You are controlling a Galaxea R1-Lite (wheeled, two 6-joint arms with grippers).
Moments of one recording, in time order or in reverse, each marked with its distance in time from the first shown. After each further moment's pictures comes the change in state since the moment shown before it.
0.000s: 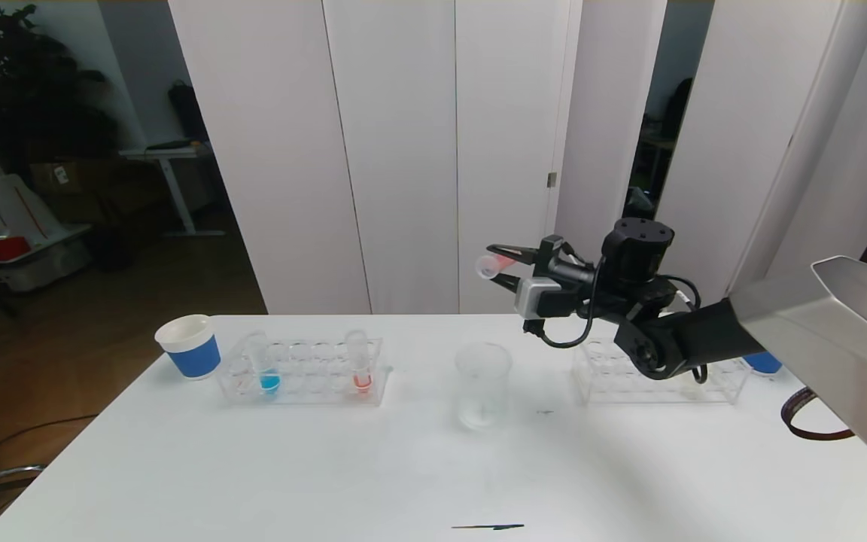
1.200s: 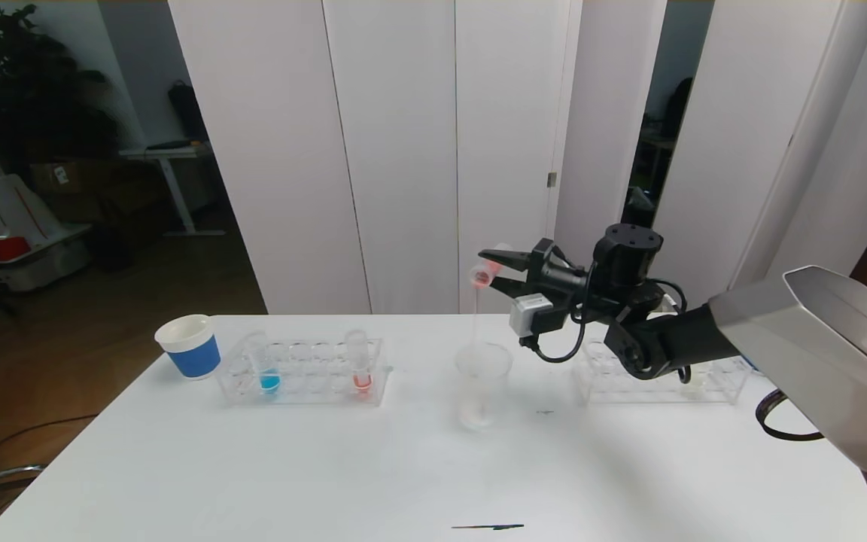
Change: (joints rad) left arm 0.000 0.000 0.000 0.000 0.000 0.000; right arm 0.000 0.066 -0.074 -0.013 0.059 -0.183
